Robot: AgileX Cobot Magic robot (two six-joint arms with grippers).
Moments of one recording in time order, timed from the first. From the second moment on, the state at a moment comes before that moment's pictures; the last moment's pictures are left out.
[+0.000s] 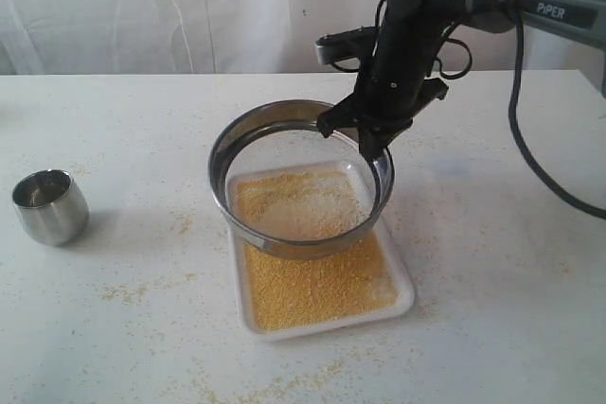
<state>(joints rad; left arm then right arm) 0.03 0.00 0.02 -0.08 0.37 0.16 0.39 2.15 -1.87 0.09 1.16 -0.17</state>
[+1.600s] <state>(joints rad) 0.03 0.00 0.02 -0.08 0.37 0.16 0.41 2.14 -1.87 0.10 1.17 -0.14</state>
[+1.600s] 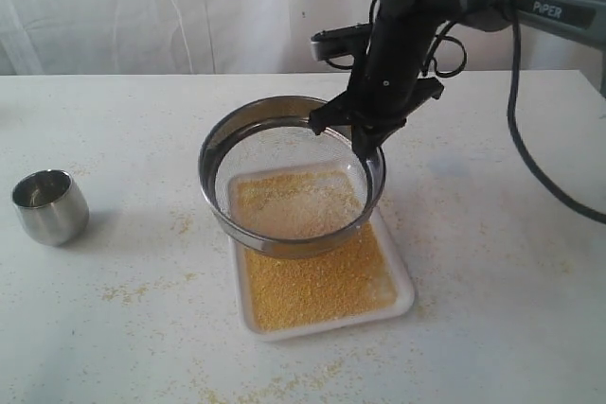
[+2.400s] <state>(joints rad) 0.03 0.00 0.02 -0.08 0.37 0.16 0.44 2.11 -1.84 0.11 1.22 -0.32</state>
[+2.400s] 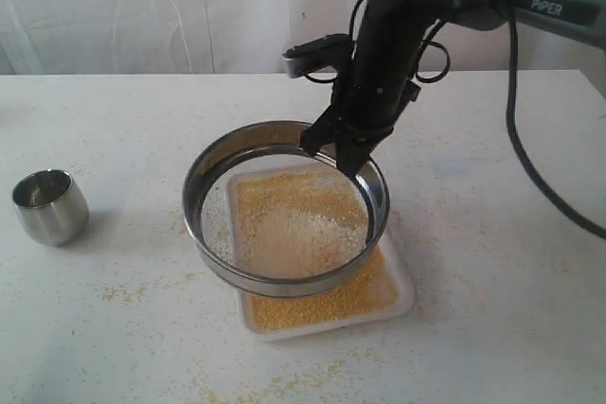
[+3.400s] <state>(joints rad) 0.03 0.00 0.02 -0.08 0.37 0.16 0.40 2.09 -1.79 0.20 1.22 -0.40</state>
